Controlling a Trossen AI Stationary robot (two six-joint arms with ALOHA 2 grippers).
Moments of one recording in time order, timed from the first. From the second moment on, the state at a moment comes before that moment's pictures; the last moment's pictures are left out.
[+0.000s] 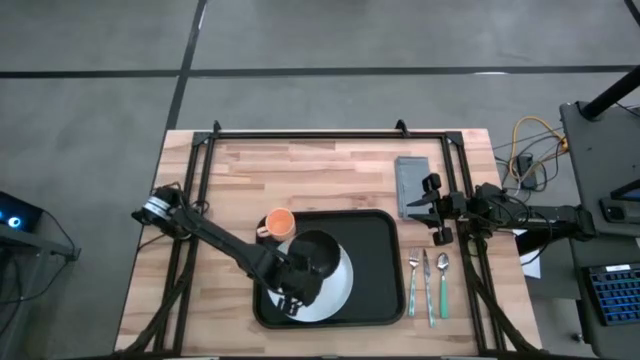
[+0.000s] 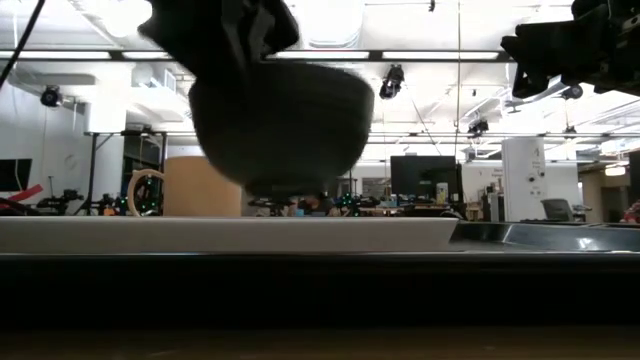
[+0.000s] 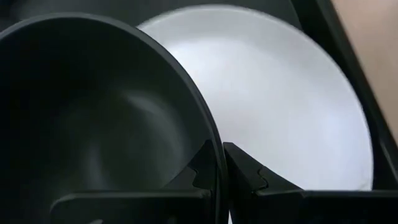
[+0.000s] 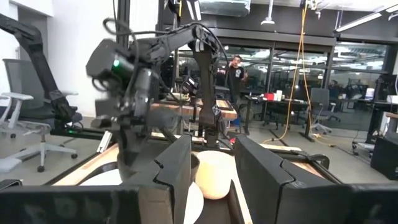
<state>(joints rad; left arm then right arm) -0.47 1.84 1.46 -0.74 -0.23 -0.09 -0.12 0.19 0.01 0.40 -0.24 0.00</state>
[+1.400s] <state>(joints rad) -0.57 1.92 1.43 -0.71 -0.19 -0.22 -0.12 0.19 0.01 0.40 -0.24 0.00</state>
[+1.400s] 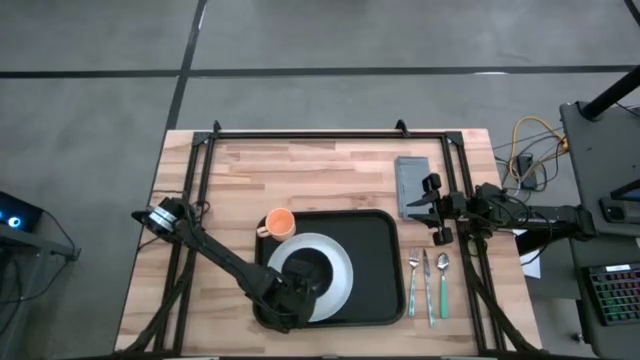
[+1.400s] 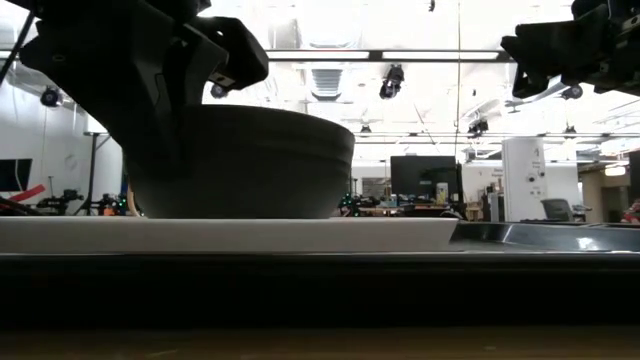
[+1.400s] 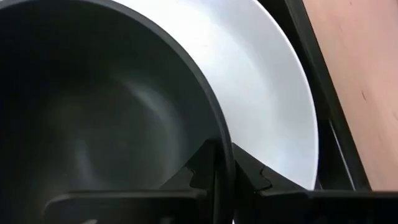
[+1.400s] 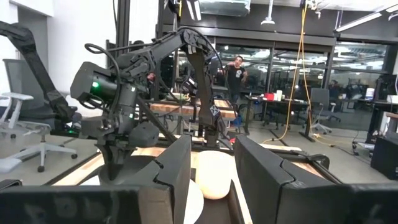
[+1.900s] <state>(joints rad) -0.57 1.92 1.43 -0.72 -0.18 -0.22 -0.12 0.19 0.01 0.40 -0.24 0.00</state>
